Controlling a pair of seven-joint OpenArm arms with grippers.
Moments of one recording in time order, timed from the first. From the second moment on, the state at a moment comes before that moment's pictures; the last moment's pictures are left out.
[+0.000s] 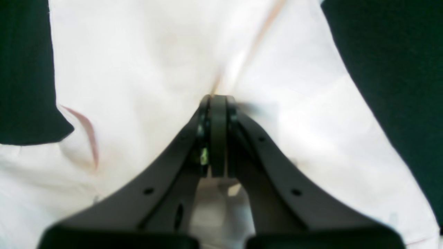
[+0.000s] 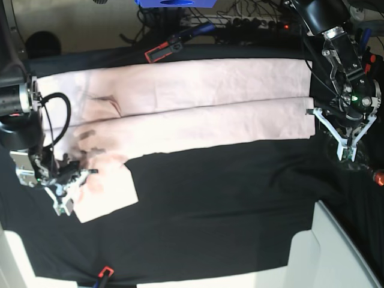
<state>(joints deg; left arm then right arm) 4.7 -7.1 -32.7 93.8 12.3 -29.5 49.9 36.9 15.5 -10.8 14.0 13.7 24.7 -18.2</state>
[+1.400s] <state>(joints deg) 4.7 -7.1 -32.8 93.7 12.5 -29.5 49.9 36.4 14.3 -10.7 13.6 14.1 16.6 -16.1</state>
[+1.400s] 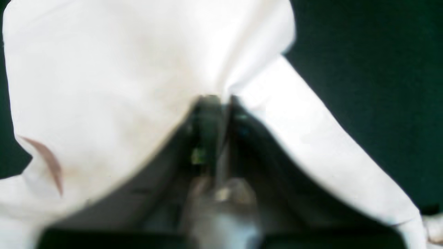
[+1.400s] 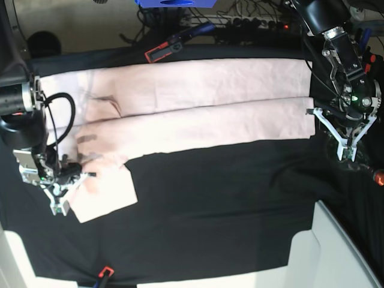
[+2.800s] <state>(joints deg) 1.8 -7.1 -32.1 88.8 12.4 -29.3 49.9 5.0 12.6 12.5 80.5 13.7 16.7 -62.2</state>
